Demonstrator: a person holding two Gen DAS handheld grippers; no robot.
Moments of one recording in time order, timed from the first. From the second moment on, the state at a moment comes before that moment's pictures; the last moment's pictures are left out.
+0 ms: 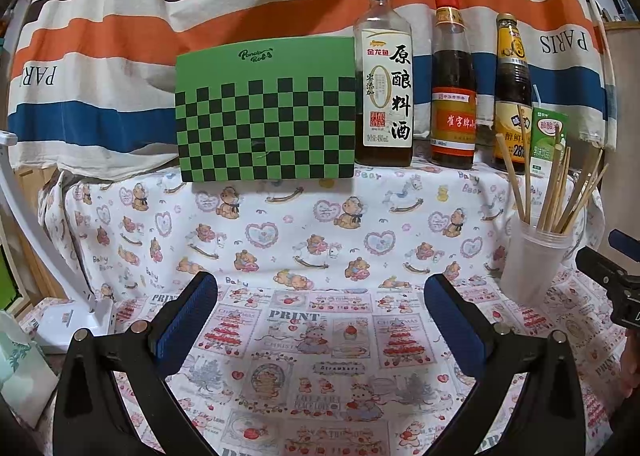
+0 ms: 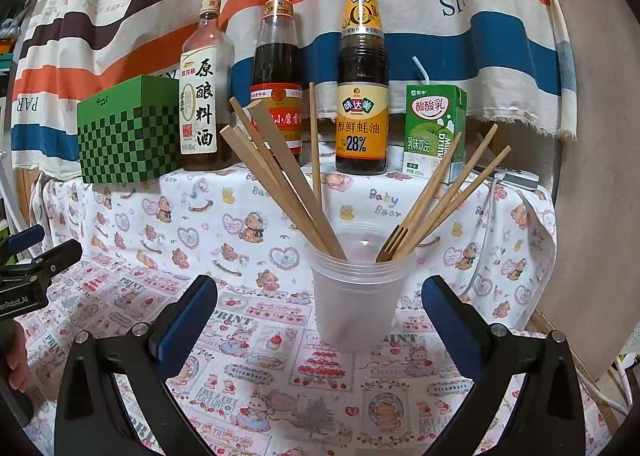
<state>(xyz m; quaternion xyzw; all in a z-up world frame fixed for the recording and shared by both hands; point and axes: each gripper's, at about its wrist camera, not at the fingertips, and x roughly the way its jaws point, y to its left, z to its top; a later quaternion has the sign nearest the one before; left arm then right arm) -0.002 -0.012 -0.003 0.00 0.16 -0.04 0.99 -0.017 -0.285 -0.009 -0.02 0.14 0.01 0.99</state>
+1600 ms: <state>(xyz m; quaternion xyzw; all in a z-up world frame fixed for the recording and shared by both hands) -0.002 -0.013 -0.003 0.00 0.16 -0.04 0.99 -0.017 -0.286 -0.009 -0.02 0.14 0.01 0.99</state>
